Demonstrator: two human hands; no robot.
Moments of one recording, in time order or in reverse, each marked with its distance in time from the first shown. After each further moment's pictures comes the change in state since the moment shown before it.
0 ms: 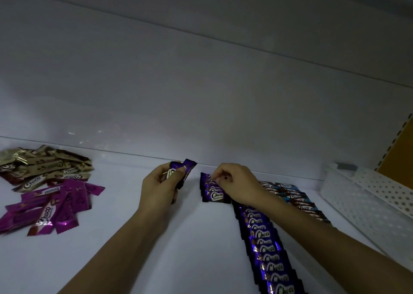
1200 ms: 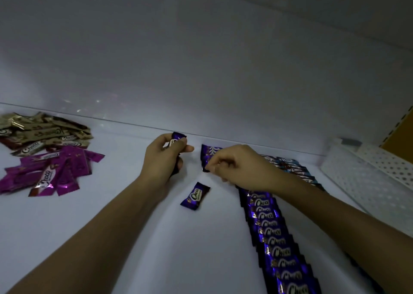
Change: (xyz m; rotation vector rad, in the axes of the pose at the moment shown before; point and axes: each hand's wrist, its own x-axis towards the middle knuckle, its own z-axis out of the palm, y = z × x) left_hand -0.001 -0.001 0.002 0.008 -0.043 -0.050; right_hand -0.042 -0.032 -0.020 0.072 -0.226 -0.136
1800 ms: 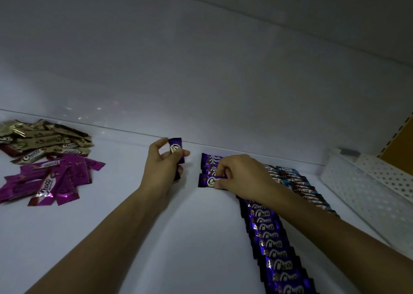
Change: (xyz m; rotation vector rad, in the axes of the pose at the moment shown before) left_hand 0.002 -0.001 -0.001 -0.034 0.047 -0.045; right_hand 0.011 0.012 0.008 -0.396 0.093 0.101
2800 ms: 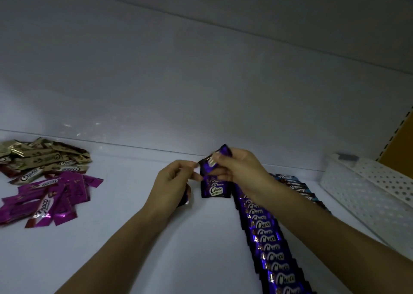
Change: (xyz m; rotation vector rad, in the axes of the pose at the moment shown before) left_hand -0.010 -0.001 0.006 0.173 -0.203 0.095; right_hand 0.009 -0.020 -0.018 1.167 0.081 0.360
